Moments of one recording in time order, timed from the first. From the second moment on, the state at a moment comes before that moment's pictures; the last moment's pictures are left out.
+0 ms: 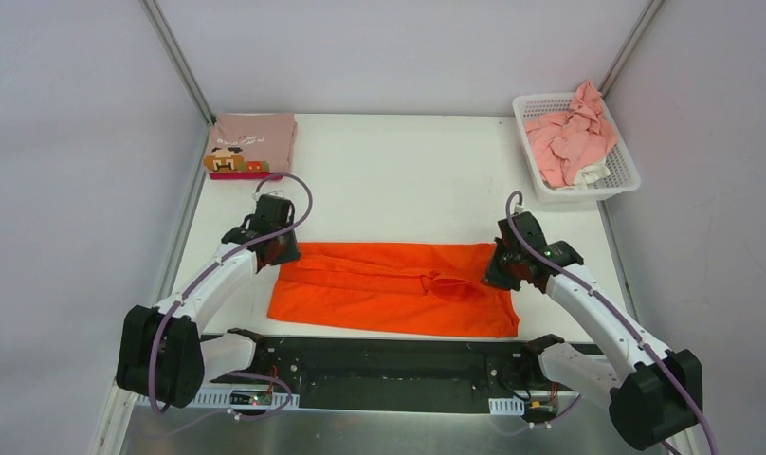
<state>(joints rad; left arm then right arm) -0.26 1.17 0.69 -0.52 -0.16 -0.45 0.41 1.00 0.72 -0.83 0.02 0.72</state>
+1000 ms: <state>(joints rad) -0.41 1.47 0.97 -0.75 -0.18 -0.69 0.41 1.14 0.74 -0.66 -0.19 0.98</state>
